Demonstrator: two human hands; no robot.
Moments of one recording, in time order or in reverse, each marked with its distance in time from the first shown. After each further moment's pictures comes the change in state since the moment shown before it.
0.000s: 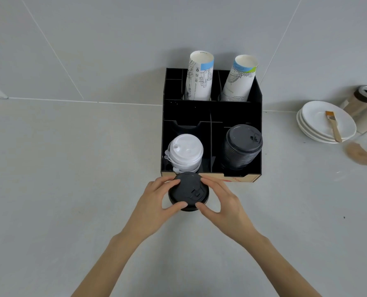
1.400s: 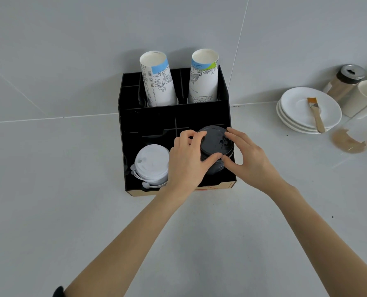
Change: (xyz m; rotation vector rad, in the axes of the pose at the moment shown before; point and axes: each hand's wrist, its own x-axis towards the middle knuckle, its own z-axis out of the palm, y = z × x) left_hand 0.137 0.108 0.075 0.218 0.151 0.093; right_hand 0.071 0.055 -0.129 -0.223 0.140 -0.019
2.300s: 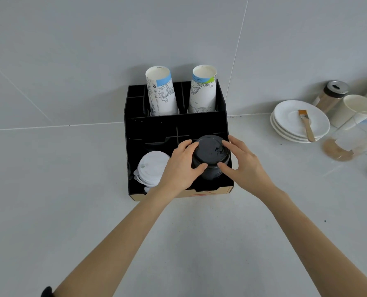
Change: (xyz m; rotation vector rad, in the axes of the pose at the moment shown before) left_hand 0.000 -0.016 -0.017 -0.100 -0.243 -0.029; right_hand -0.004 -0.004 0.003 0.032 0.011 0.084
